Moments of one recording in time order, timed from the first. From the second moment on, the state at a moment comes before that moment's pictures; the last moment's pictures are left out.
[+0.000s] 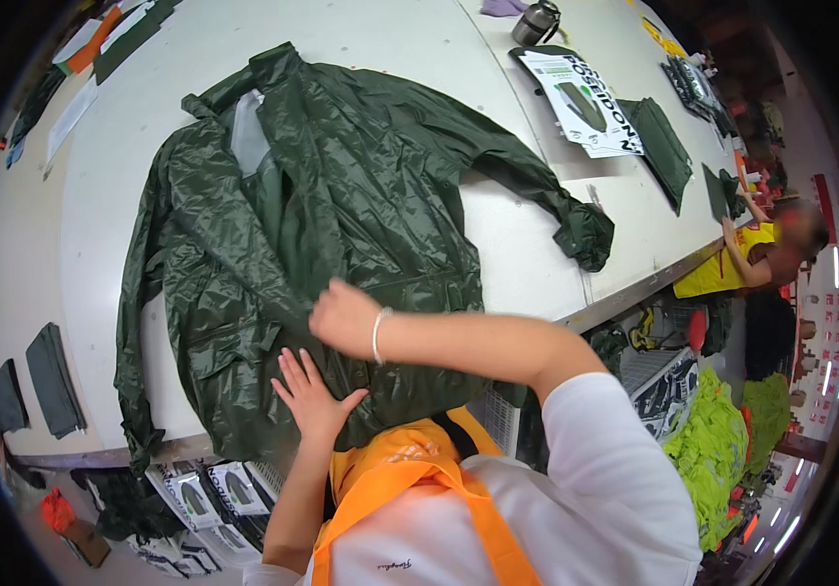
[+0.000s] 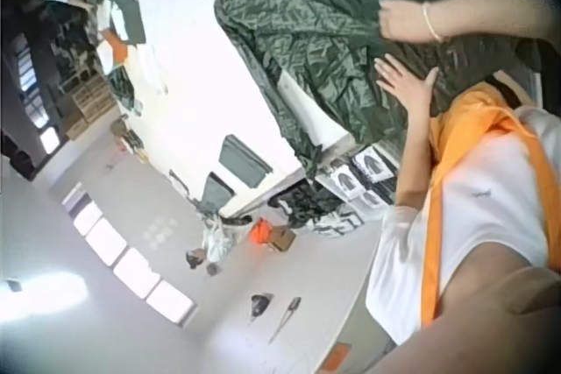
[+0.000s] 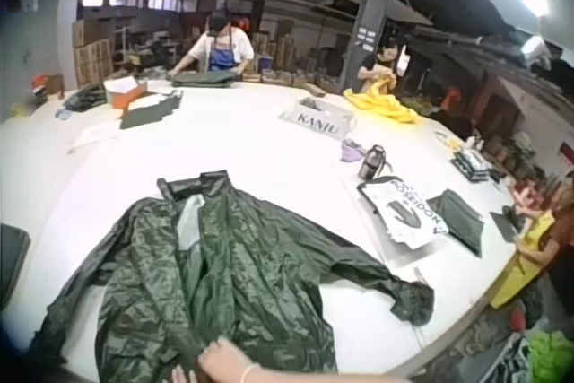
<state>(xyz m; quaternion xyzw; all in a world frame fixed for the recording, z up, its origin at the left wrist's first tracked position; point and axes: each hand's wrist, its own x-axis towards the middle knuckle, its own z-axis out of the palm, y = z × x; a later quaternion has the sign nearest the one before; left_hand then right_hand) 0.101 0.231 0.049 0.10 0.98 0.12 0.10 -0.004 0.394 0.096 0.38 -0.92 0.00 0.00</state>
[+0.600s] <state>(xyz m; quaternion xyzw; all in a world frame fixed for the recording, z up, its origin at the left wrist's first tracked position) 0.003 0.170 0.097 0.07 0.94 0.34 -0.02 -0.294 0.407 0.029 0.18 -0.94 0.26 0.11</state>
